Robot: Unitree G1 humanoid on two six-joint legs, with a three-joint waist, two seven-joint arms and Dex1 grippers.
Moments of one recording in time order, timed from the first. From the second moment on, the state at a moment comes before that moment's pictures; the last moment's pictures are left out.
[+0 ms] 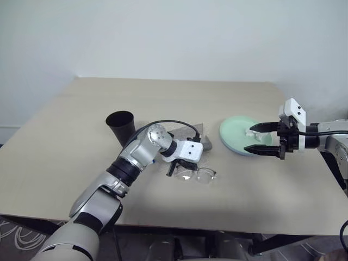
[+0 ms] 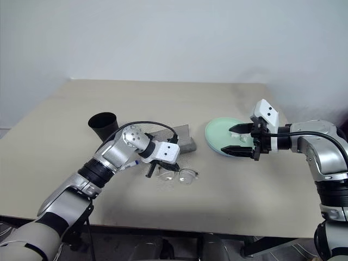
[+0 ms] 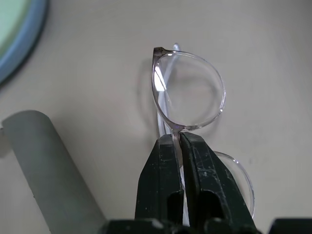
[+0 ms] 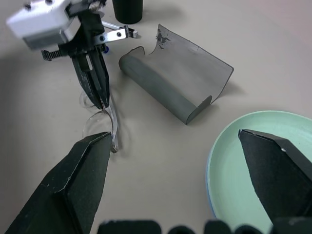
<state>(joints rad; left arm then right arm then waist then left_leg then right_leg) -0.87 0.40 -0.52 0.39 0.13 0.15 -1.39 -0.54 -0.89 0.01 -0.02 0.40 0.65 1.24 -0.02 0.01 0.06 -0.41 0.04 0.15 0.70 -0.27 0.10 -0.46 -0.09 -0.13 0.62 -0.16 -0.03</state>
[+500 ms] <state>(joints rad) -1.14 0.35 -0.42 0.93 0.23 0.01 -1.10 -0.55 -0.88 0.01 -0.01 0.40 0.63 1.23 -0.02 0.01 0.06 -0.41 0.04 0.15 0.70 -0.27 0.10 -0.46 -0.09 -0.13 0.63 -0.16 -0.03</state>
